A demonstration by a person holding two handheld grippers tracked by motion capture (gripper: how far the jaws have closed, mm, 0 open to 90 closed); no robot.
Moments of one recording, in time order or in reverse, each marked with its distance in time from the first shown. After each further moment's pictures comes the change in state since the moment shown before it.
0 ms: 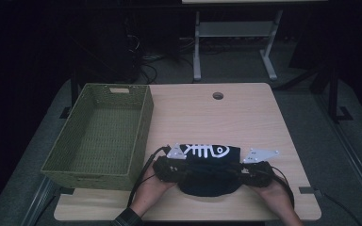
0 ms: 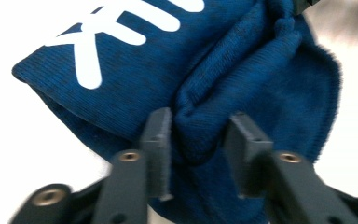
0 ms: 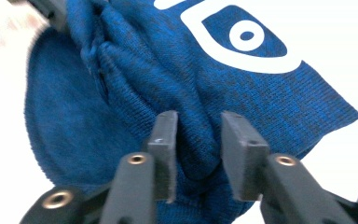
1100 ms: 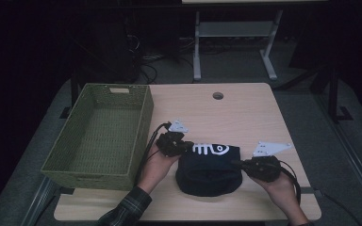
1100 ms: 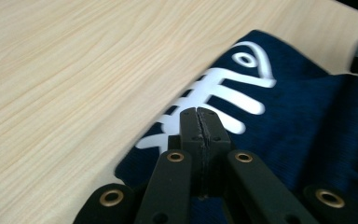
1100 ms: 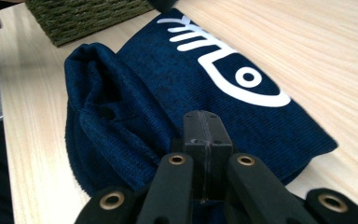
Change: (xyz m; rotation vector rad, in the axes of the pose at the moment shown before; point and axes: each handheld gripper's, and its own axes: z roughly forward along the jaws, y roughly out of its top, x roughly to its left) left arm 0.045 0.049 0.012 -0.047 0.069 -0.051; right arm -0.010 0.012 -0.018 -0.062 0.081 0.023
